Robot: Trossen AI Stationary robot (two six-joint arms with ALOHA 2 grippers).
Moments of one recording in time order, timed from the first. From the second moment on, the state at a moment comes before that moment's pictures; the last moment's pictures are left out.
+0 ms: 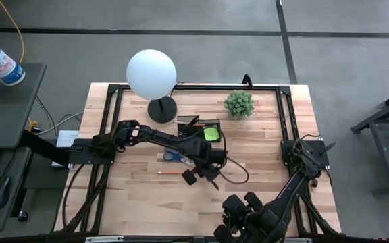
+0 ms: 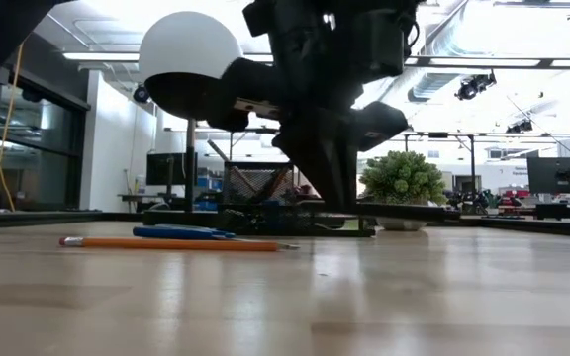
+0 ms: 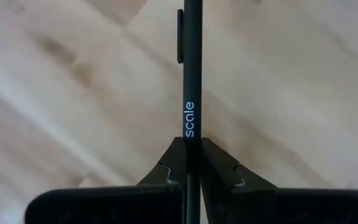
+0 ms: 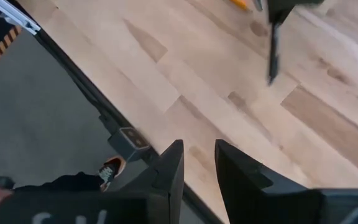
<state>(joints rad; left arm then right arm) -0.02 2.27 1.86 -0.88 0.19 0.75 0.83 2.16 2.31 -1.49 0.46 1.63</state>
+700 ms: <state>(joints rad) 0.17 2.25 2.14 -1.08 0.30 0.60 0.88 2.16 2.31 -1.52 0.53 1.72</state>
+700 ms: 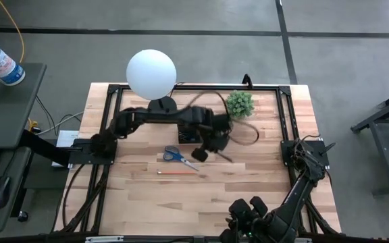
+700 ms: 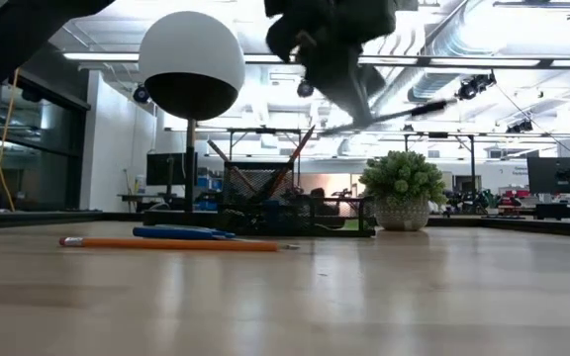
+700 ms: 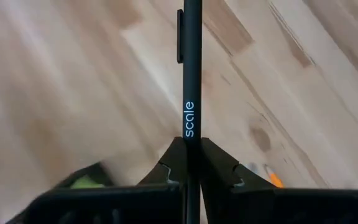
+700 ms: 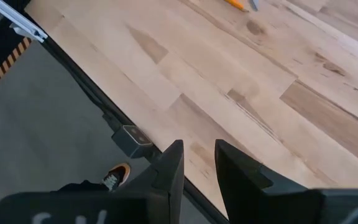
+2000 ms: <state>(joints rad) 0.25 1.42 0.97 0.18 -0.06 -0.01 0.85 2.16 2.31 -1.57 0.60 1.70</state>
